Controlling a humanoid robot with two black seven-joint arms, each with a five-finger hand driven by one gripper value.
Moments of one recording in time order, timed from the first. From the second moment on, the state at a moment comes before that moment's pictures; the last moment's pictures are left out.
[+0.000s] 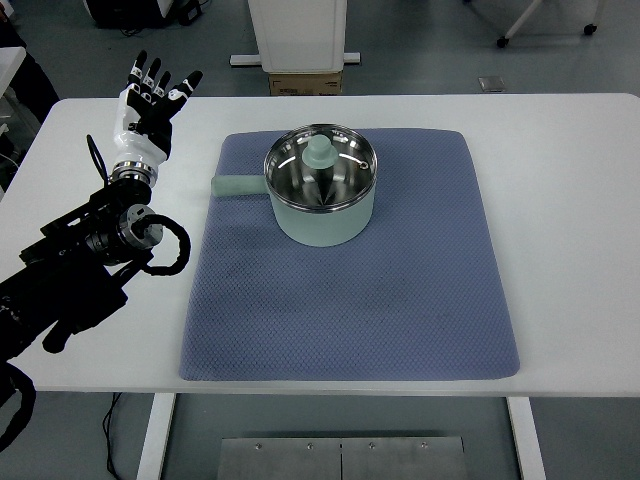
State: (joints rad) left arm -0.93 0.16 -0.45 -0.57 -0.28 0.04 -0.61; right arm -0.01 0.00 0.47 0.10 -0.45 -0.04 0.03
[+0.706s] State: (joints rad) left arm -0.90 0.09 -0.45 -0.53 -0.18 -0.02 -0.61; right arm -0.01 0.00 0.47 0.10 -0.45 -0.04 0.03
